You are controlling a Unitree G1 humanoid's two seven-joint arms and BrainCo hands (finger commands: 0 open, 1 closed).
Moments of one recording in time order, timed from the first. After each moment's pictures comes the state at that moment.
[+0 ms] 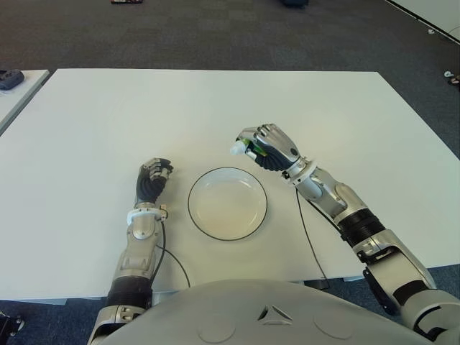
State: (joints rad) left arm 0.17 0.07 0.06 0.23 0.16 -0.20 0.20; right arm -0.37 -0.51 0.51 0.33 -0.71 -0.71 -0.23
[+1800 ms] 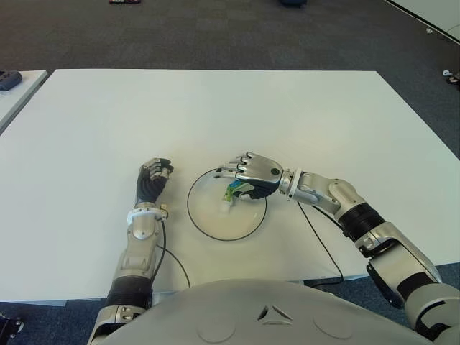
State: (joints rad) left arm 0.17 0.07 0.06 0.24 0.16 -0.20 0.20; right arm -0.43 -0.52 0.60 0.38 -0.98 -0.77 -0.17
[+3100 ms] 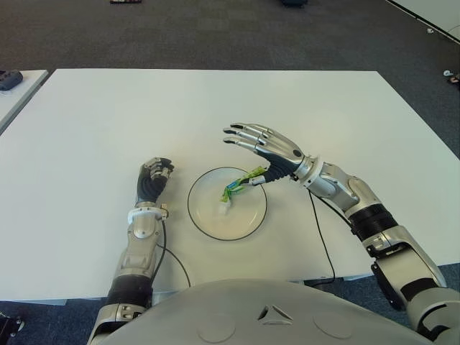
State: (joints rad) left arm 0.17 0.07 0.06 0.25 0.16 -0.21 0.20; right arm -0.33 -0.52 0.38 0.31 -0.63 -0.81 -0.15
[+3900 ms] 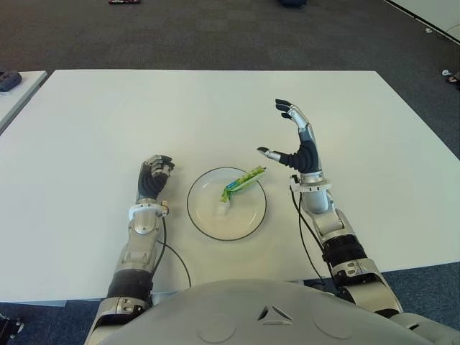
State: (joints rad) left arm 0.12 0.08 0.06 0.30 0.15 -0.22 0.20; right arm -0.17 -0.21 0.14 0.38 -0.40 -0.81 -0.36
